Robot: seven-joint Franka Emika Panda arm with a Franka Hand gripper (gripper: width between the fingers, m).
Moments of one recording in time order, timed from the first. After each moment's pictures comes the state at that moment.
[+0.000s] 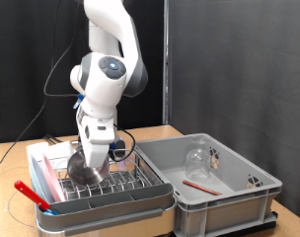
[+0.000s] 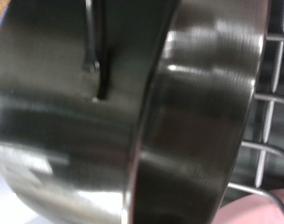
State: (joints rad) arm -0.52 -0.09 0.23 -2.46 -0.30 2.02 -0.90
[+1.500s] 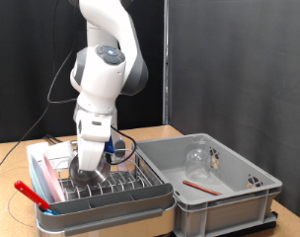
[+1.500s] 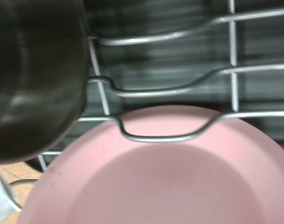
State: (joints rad) arm -0.52 0.04 0.22 -2.25 -0.32 2.08 -0.75
